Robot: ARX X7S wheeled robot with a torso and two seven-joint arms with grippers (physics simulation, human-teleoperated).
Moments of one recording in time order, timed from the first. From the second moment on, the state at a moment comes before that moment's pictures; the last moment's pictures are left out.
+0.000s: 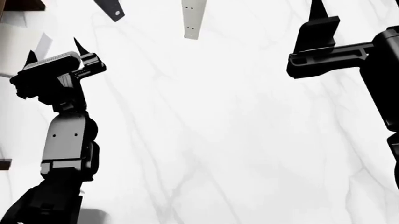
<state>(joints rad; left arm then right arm) -1.04 -0.27 0.34 -1.04 -0.42 0.61 -0.35 1.80 1.12 -1.22 -0.75 1.61 0.38 1.16</state>
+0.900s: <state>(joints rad) -1.06 -0.28 -0.11 -0.99 -0.13 0.37 -0.30 1.82 1.09 -1.19 -0.78 1.62 0.40 1.20</state>
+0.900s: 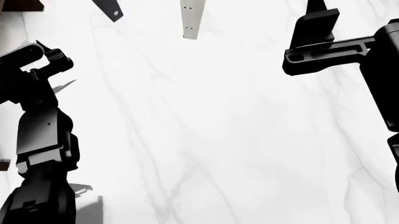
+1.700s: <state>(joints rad) -1.04 -0.20 -0.31 -0.86 -0.06 0.22 -0.07 1.79 1.09 -1.18 -0.78 1.60 0.37 1.17</state>
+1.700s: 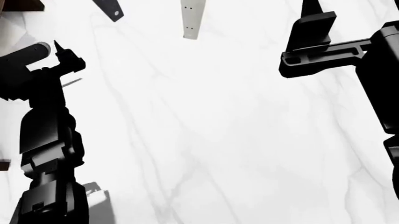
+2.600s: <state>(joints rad) -0.69 -0.10 -0.10 -0.24 -0.09 -0.07 -0.01 1.74 1.10 -1.17 -0.80 1.58 0.34 1.16</state>
